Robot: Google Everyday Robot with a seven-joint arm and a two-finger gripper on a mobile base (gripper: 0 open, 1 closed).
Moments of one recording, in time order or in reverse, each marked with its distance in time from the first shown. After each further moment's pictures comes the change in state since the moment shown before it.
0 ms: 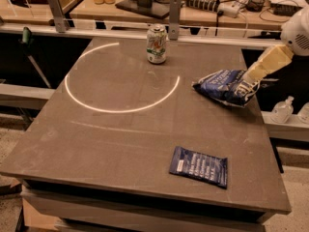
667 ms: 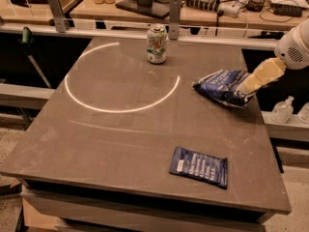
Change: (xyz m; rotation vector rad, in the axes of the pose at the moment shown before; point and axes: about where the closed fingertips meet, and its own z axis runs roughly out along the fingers) arm 0.032 0.014 0.036 -0.118 0.074 0.132
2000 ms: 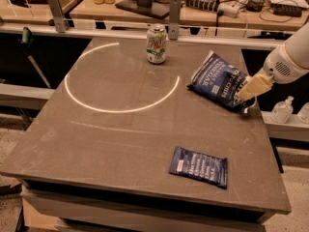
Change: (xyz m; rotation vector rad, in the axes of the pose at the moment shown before) arm 0.022 0.031 0.032 -0.114 0.085 0.017
